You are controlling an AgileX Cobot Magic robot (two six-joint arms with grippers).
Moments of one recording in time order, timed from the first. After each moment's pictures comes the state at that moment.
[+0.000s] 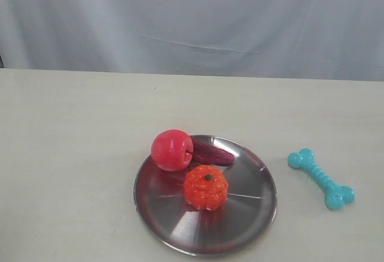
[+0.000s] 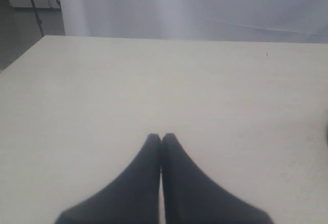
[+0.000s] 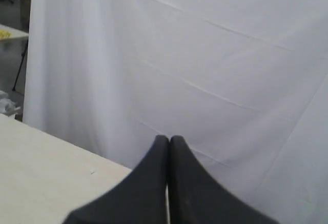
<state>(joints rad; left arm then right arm) 0.07 0.00 0.00 -0.03 0.35 0.02 0.05 0.73 -0.96 -0.44 0.38 0.27</state>
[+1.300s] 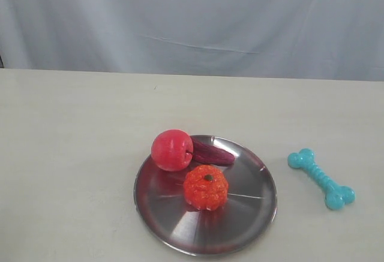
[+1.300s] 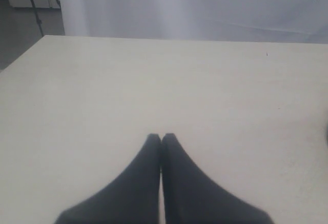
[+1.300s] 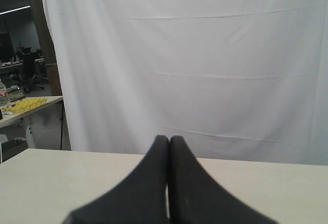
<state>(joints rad) 0.07 0.00 0.00 -0.03 0.35 0.02 0.05 0.00 -0.39 -0.41 0.40 0.56</state>
